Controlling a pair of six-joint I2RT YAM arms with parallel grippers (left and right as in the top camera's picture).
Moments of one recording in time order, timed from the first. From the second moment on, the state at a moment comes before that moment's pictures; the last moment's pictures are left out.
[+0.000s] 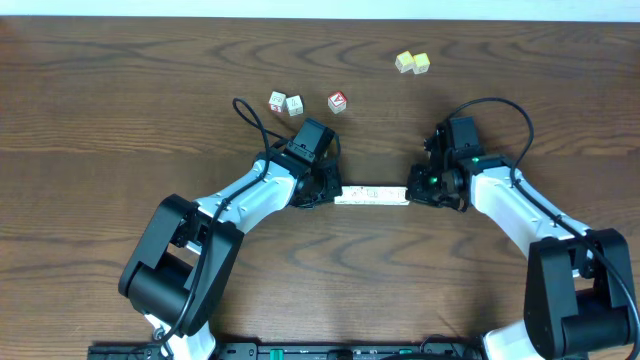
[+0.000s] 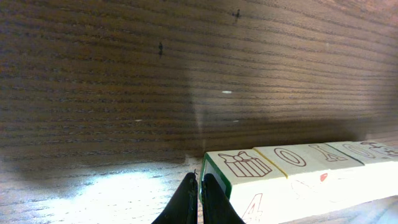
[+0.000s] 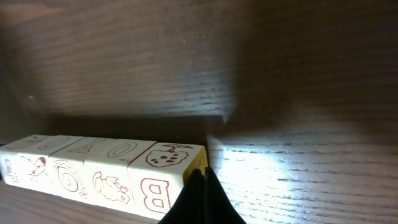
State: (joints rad) left arm -0.54 1.87 1.09 -0.42 0.28 -0.73; right arm 0.20 1.69 0.93 -0.53 -0.26 0.41
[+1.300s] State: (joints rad) left arm -0.57 1.87 1.09 -0.42 0.28 -0.73; right arm 0.21 1.69 0.92 -0.49 -0.19 0.41
